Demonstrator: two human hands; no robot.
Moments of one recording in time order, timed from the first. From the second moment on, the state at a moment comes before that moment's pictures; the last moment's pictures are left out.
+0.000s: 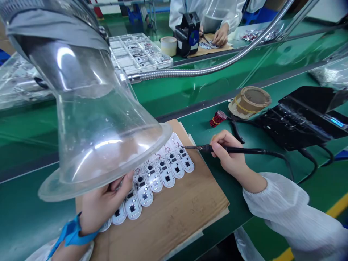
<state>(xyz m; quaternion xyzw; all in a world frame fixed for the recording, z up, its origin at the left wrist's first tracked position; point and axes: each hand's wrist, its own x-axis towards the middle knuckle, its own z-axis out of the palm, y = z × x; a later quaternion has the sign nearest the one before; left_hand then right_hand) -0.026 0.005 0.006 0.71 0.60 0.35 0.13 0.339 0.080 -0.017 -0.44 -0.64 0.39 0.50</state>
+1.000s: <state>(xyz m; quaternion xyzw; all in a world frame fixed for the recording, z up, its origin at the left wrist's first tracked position) -0.023 0.006 0.007 0.74 0.56 0.35 0.08 0.342 0.080 -0.018 -0.44 -0.66 0.39 0.48</state>
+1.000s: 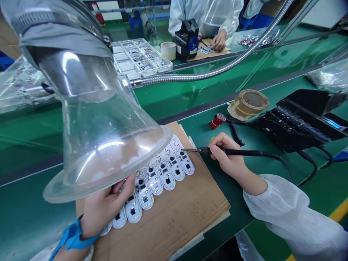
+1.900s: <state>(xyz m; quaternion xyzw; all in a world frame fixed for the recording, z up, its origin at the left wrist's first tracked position) -0.018 0.009 0.012 0.78 0.52 0.34 0.05 0.342 0.079 -0.017 -0.41 -0.66 0.38 0.50</state>
